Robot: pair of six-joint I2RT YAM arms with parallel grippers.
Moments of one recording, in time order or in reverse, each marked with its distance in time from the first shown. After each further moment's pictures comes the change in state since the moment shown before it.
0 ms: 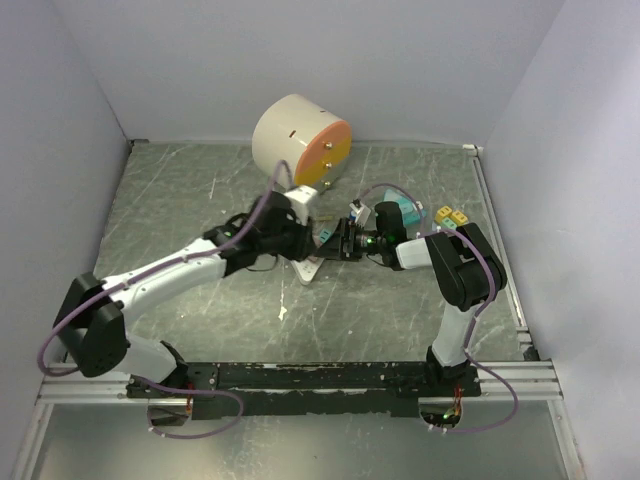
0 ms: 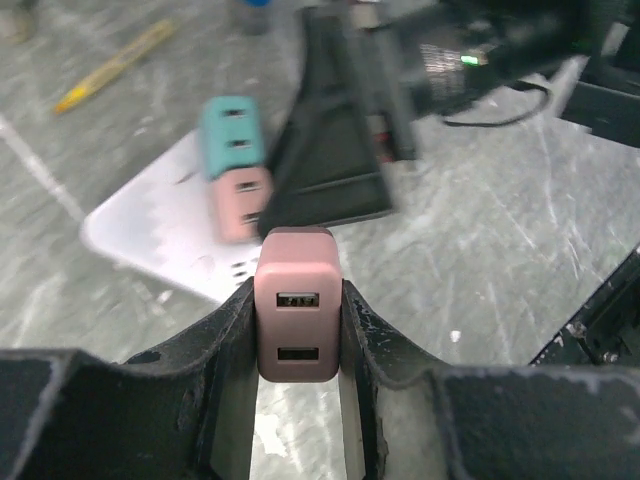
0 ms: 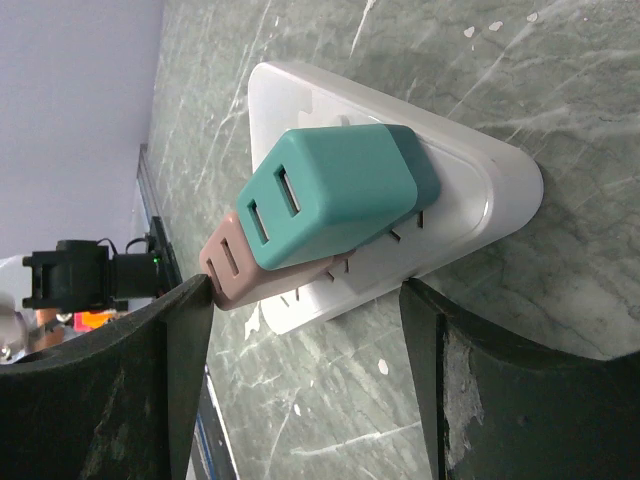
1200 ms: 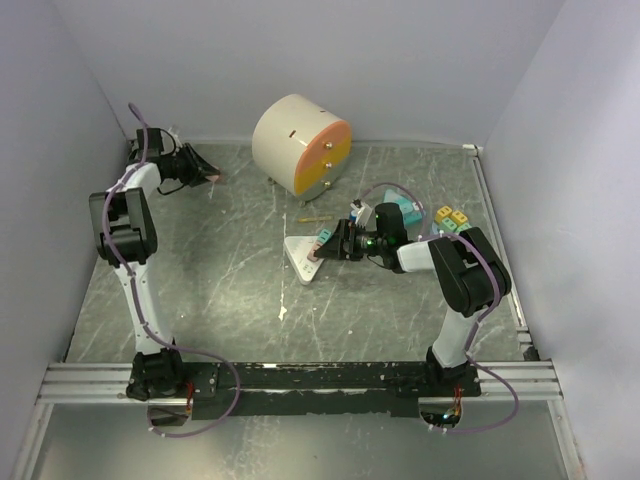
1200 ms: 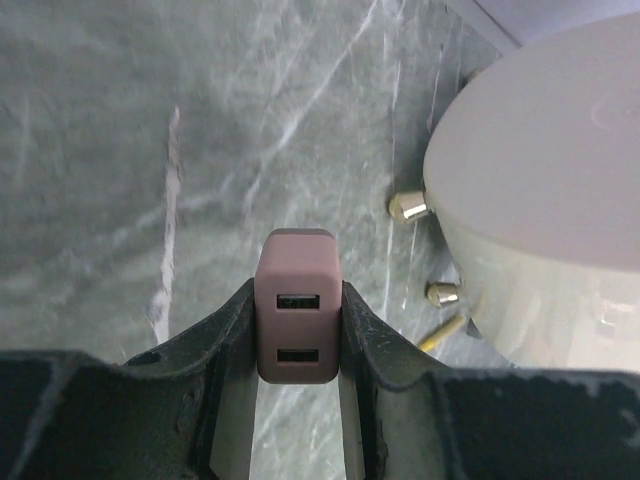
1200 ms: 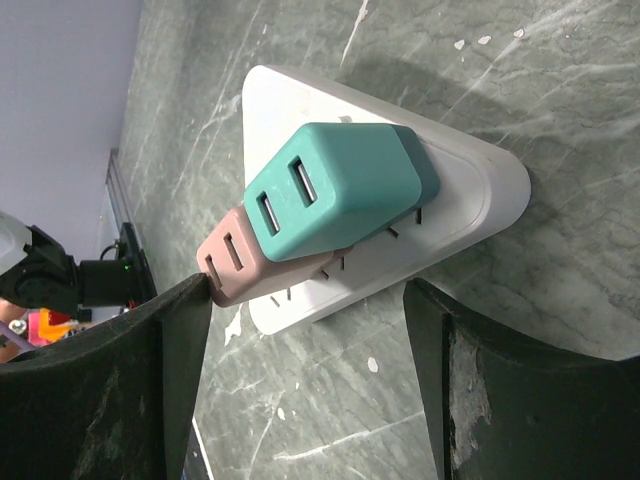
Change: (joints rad) left arm 1.017 0.826 0.652 -0.016 0.675 -0.265; right arm 0.012 -0.052 -0.031 -0.002 0.064 -0.051
